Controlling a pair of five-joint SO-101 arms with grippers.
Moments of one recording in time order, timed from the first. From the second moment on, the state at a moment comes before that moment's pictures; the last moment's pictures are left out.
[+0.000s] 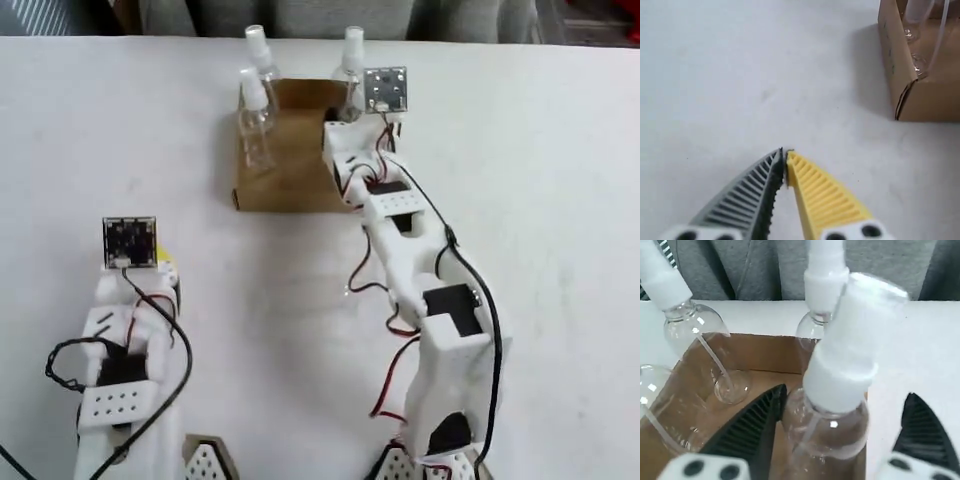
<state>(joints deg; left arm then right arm) -14.2 -65.8 94.6 11.2 -5.8 -14.2 23.0 13.2 -4.1 -5.7</state>
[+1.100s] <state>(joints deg) -14.2 -65.8 94.6 11.2 -5.8 -14.1 21.3 13.3 -1.7 9.1</state>
